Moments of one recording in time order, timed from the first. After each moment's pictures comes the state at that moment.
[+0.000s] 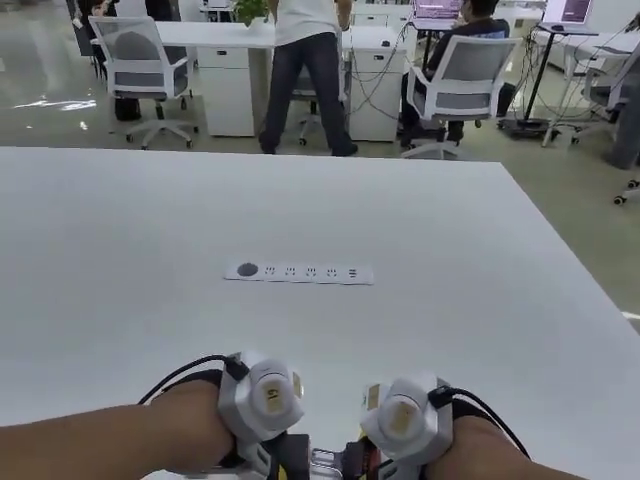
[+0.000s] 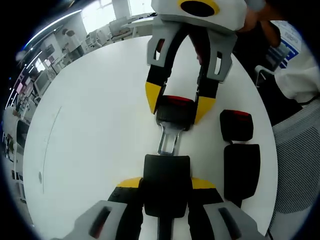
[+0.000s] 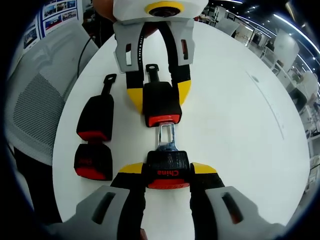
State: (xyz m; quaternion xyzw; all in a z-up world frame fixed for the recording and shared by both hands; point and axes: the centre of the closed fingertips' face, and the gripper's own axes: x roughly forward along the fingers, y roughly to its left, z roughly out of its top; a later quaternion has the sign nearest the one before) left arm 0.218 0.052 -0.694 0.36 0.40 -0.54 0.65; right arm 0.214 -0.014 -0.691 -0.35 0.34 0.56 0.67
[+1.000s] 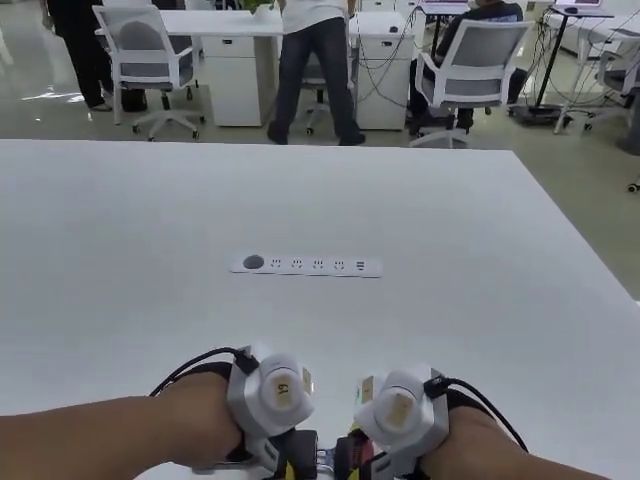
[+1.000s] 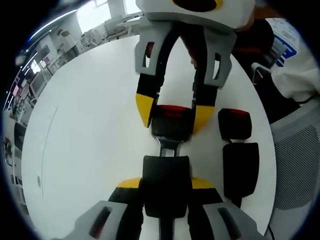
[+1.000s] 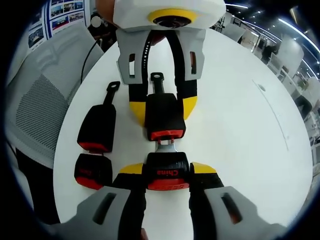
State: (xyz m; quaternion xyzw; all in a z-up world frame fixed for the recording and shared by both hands) left arm 0.221 0.053 -0.698 0.37 0.41 -0.55 0.63; right arm 0.219 0.003 -0.692 -0.34 0.32 0.59 0.66
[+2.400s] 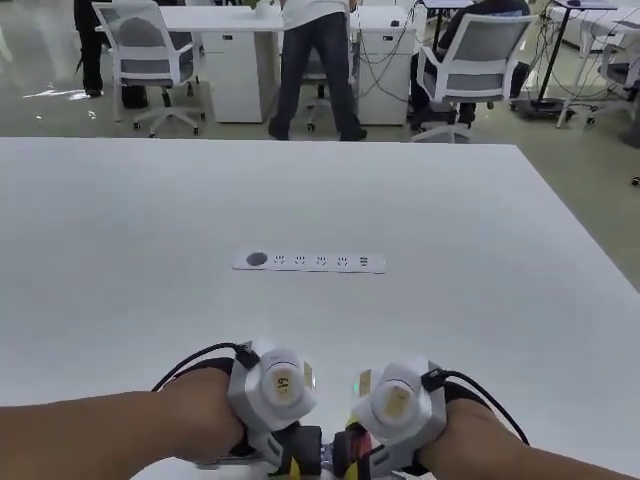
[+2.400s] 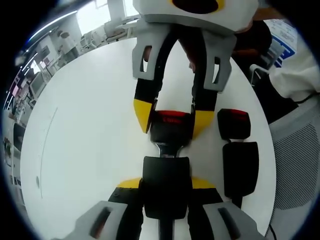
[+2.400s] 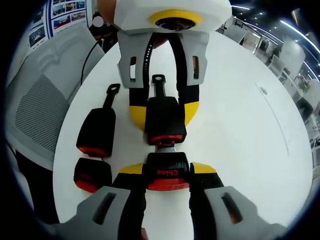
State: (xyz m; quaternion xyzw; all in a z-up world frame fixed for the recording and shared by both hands) left arm 0.217 0.048 -0.692 0.36 0.40 -0.56 0.63; right arm 0.218 0.005 -0.689 -0.34 0.32 0.59 0.66
